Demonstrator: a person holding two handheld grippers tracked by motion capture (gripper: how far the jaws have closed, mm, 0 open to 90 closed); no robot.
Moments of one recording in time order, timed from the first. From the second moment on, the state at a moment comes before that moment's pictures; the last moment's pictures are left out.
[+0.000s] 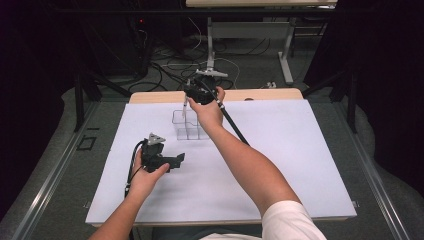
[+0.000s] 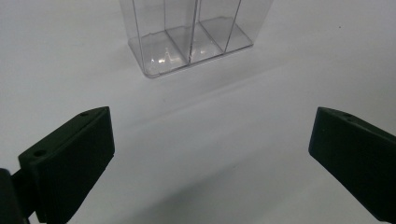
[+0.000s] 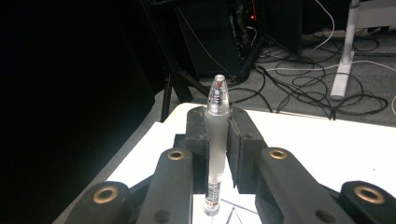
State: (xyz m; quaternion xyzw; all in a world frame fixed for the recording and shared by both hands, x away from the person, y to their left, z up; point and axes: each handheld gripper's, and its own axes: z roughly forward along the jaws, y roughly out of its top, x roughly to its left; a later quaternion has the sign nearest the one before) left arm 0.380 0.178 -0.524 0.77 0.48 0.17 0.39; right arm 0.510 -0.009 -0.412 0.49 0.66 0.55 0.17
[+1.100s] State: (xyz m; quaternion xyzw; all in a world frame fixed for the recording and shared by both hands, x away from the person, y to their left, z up) left arm 0.383 0.178 -0.524 0.77 0.47 0.17 0.39; right arm 0.503 0.023 -0.452 0.46 0.71 0.51 0.16
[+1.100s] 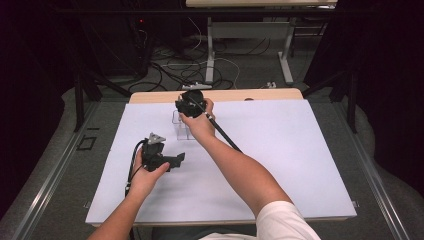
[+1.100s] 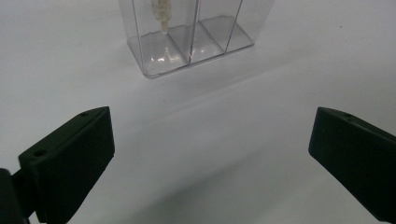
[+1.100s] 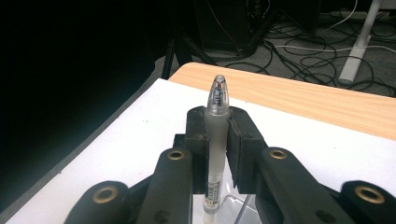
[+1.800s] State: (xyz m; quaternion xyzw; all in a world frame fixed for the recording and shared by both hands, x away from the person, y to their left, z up) left arm 0.384 0.177 -0.525 0.77 0.47 0.17 0.39; right arm 0.494 0.003 -0.435 0.44 0.70 0.53 0.17
